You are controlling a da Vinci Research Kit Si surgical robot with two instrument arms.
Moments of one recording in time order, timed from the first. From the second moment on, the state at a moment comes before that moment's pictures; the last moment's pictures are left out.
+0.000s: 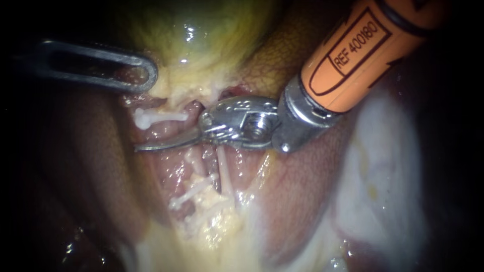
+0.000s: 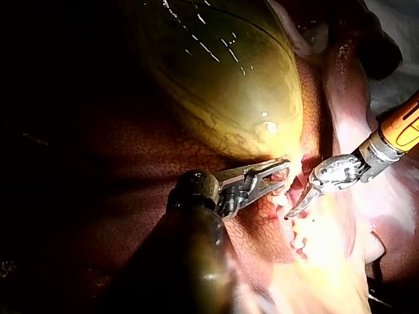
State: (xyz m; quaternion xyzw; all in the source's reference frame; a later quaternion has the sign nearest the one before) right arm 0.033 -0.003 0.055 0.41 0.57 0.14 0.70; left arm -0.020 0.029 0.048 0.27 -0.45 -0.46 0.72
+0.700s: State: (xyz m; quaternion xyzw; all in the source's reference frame) right arm 0.031 -0.005 0.053 0.37 0.56 0.20 0.71; left arm -0.019 0.029 0.048 0.27 -0.45 -0.46 0.72
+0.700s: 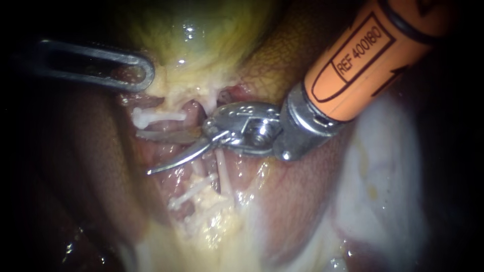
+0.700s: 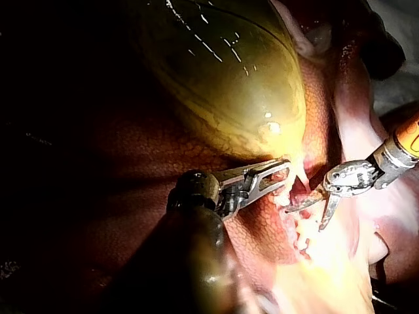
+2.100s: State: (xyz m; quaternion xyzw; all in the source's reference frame) right arm 0.015 -0.004 0.047 0.11 0.37 0.11 0.92; left arm -0.020 0.029 0.051 0.26 -0.45 -0.46 0.72
